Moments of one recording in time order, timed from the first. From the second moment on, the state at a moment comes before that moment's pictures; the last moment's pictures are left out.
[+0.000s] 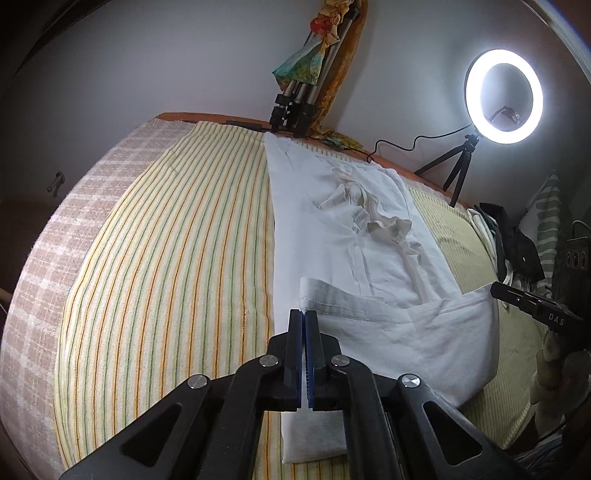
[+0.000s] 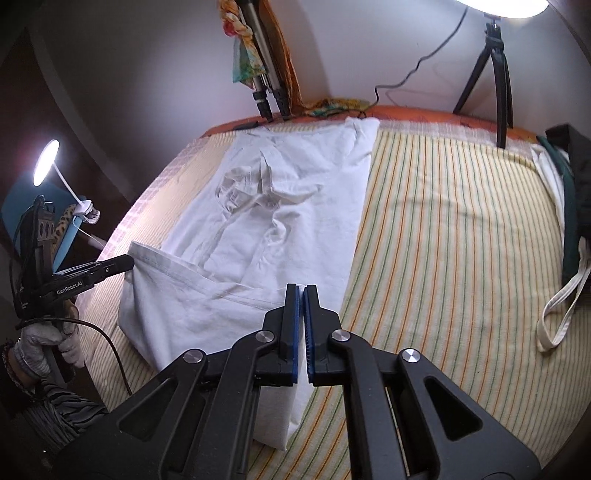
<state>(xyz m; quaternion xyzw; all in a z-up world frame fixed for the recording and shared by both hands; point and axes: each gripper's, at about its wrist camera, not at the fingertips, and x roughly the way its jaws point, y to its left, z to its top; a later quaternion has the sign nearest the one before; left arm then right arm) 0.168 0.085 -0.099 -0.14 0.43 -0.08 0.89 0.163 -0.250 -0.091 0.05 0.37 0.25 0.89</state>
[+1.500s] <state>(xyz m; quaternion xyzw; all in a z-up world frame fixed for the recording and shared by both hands) 0.396 0.114 -0.111 -0.12 0.44 -0.05 0.89 0.380 -0.262 -0.105 0.17 0.41 0.23 0.86</state>
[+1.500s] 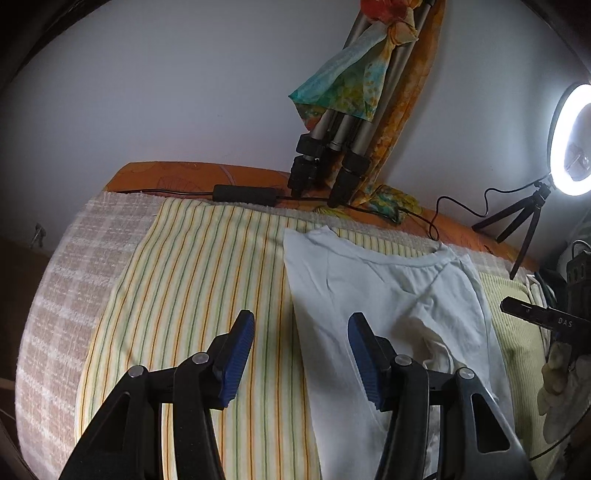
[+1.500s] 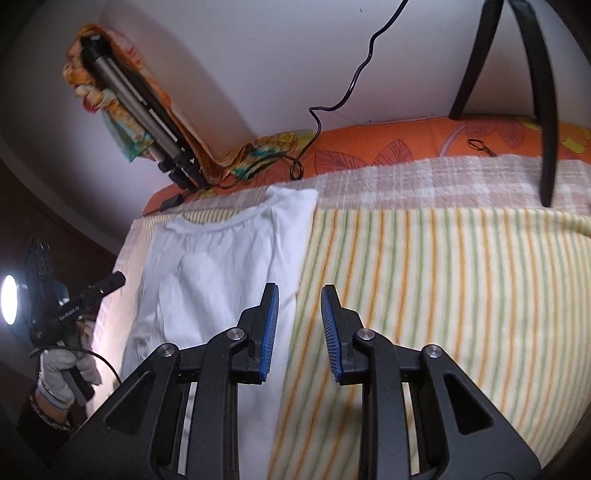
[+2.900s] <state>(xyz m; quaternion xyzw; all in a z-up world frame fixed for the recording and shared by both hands) 0.400 0.090 -0.072 -0.15 0.39 -0.11 0.90 0.372 -0.245 -0.039 0.13 0.34 0.26 0.89</state>
